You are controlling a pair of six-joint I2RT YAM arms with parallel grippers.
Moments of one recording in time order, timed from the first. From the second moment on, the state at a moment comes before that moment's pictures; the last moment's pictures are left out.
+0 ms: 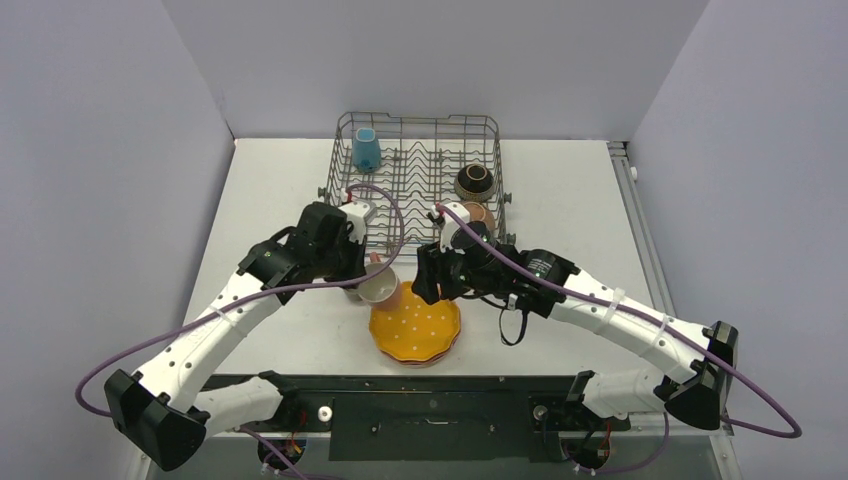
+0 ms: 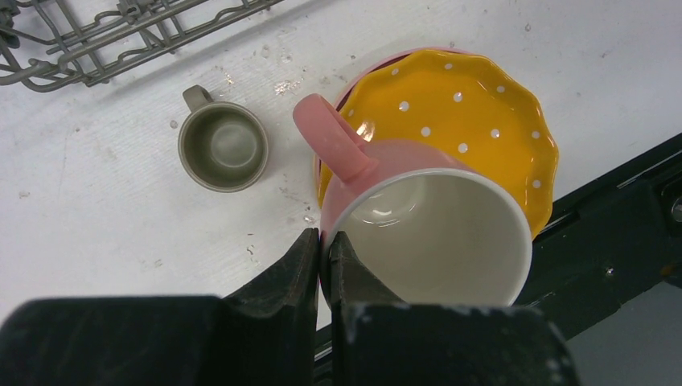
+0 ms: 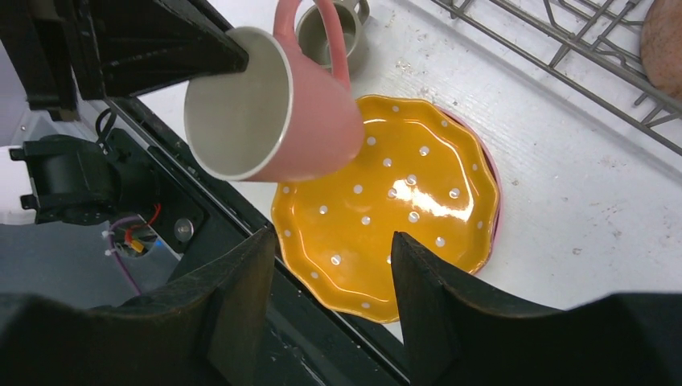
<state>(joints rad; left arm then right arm) -0.58 1.11 1.10 -0.83 0.06 -0.21 1.00 1.26 1.21 -0.60 0.03 0.47</state>
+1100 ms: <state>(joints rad) -0.88 1.26 1.25 -0.84 -0.10 -0.31 1.00 1.37 1.23 -0.59 0.16 0.56</state>
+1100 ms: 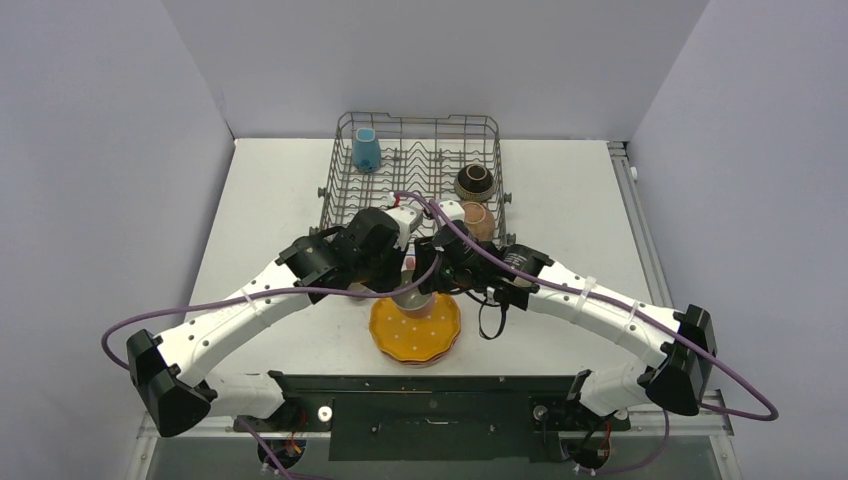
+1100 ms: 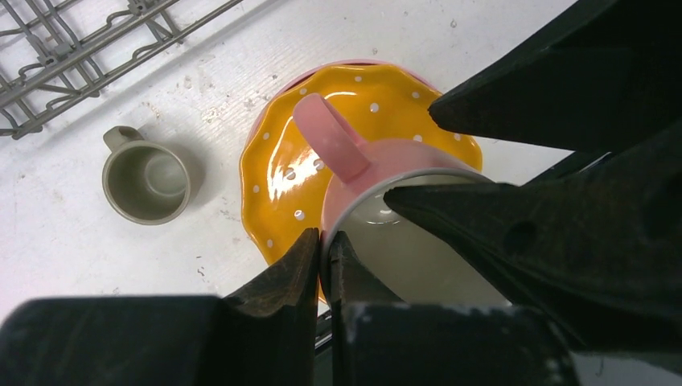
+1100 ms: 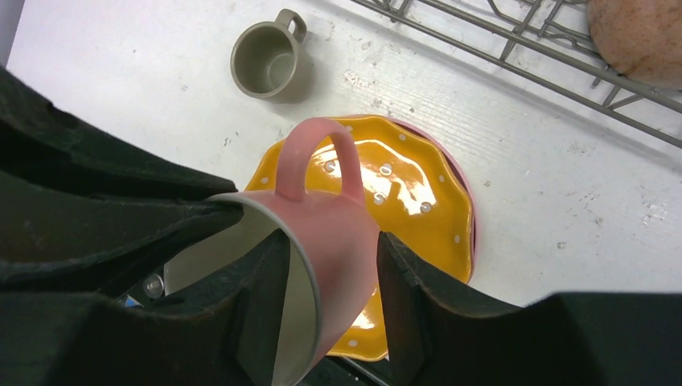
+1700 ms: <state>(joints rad) -0.89 1.31 1.29 -0.87 -0.13 -0.34 1.00 1.38 1.23 -0.60 0.21 0.58</state>
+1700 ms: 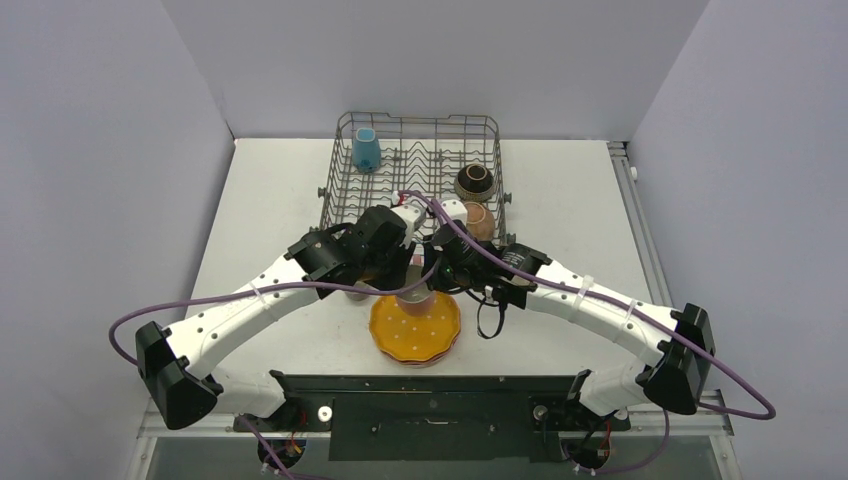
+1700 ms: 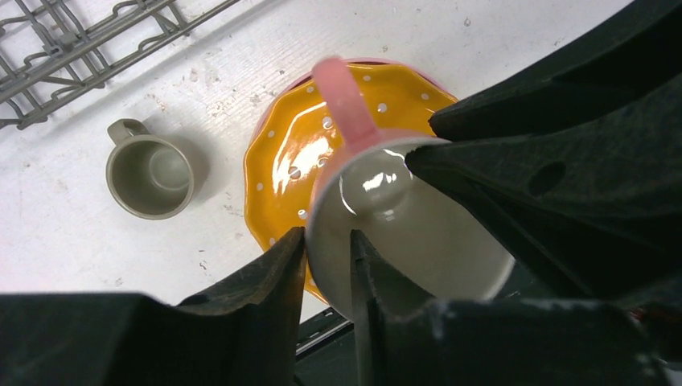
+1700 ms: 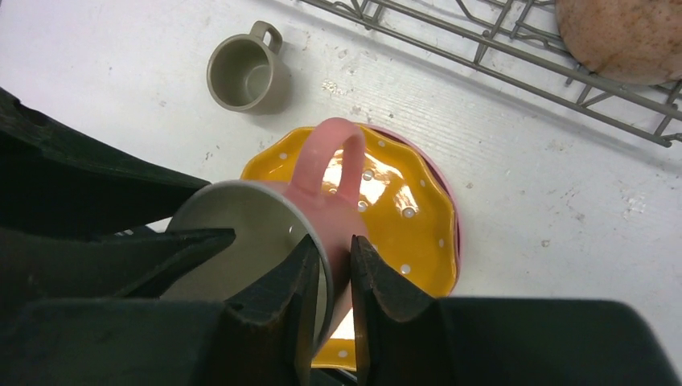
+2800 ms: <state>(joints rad) -0.81 1.15 1.21 -0.68 -0.07 -0.43 0.95 1.25 1.02 -0.58 0.22 0.58</state>
